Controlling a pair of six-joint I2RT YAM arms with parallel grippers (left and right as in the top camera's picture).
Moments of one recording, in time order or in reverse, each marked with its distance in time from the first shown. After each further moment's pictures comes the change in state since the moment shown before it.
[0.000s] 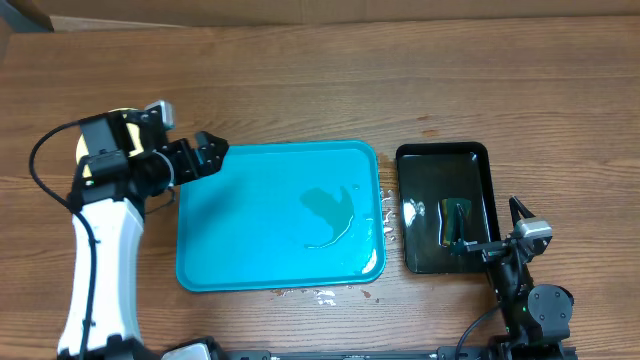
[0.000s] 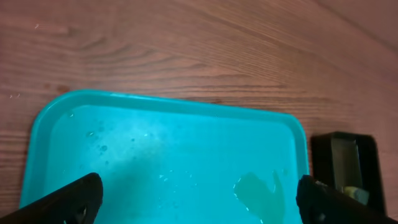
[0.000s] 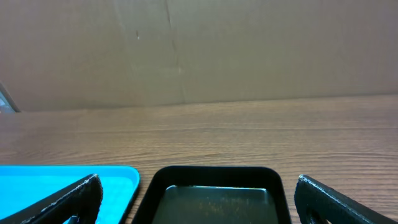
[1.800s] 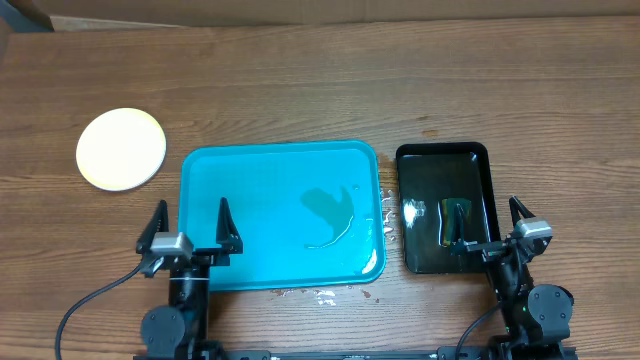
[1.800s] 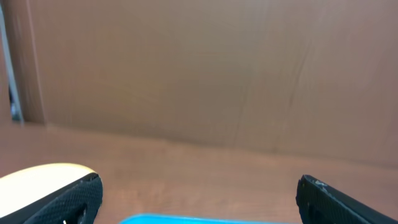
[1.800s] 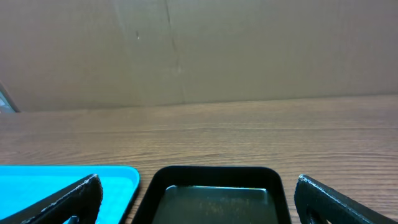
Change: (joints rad) left arm -0.275 -1.367 -1.002 0.738 -0.563 -0.028; right arm 0.000 0.000 0.000 0.000 0.000 -0.001
